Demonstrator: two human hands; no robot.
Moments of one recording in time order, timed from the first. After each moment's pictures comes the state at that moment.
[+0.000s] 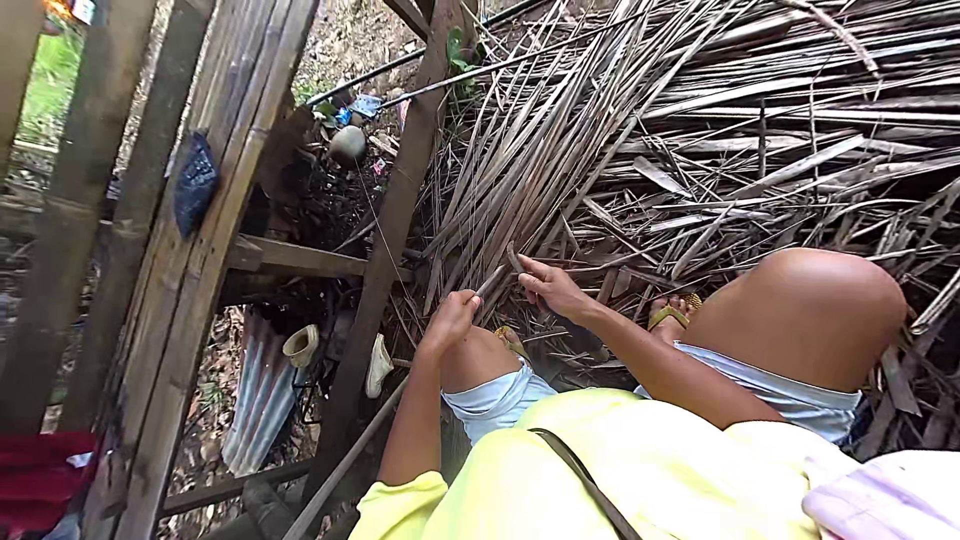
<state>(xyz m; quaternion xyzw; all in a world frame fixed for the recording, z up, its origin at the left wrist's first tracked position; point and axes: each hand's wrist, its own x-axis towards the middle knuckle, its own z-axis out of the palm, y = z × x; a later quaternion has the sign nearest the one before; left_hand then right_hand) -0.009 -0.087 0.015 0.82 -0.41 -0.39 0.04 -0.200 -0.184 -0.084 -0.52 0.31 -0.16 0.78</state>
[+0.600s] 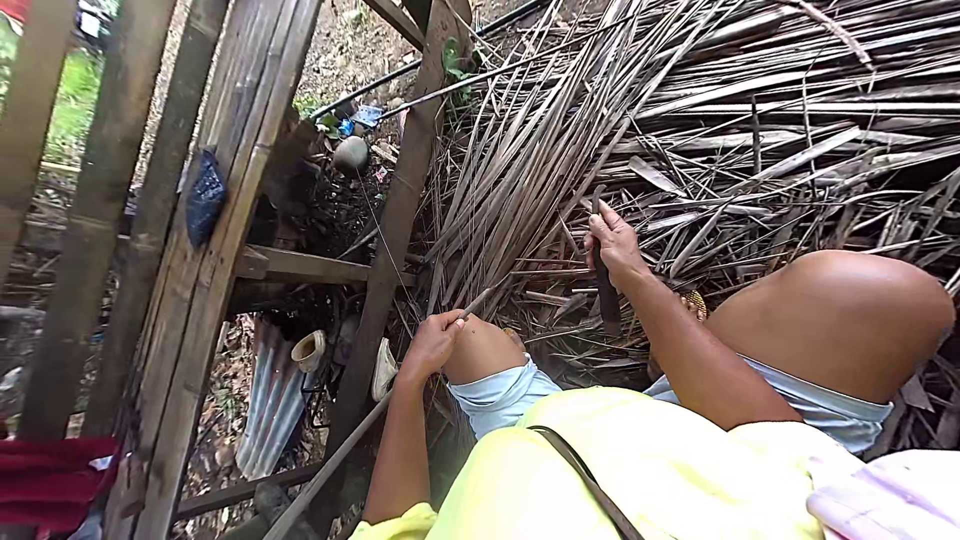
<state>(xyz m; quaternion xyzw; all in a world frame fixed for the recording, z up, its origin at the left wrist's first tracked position) -0.014 -0.056 0.051 0.84 -0.39 -0.37 0.04 -0.245 -0.255 -0.091 -0.35 0.47 -0.34 0.74</state>
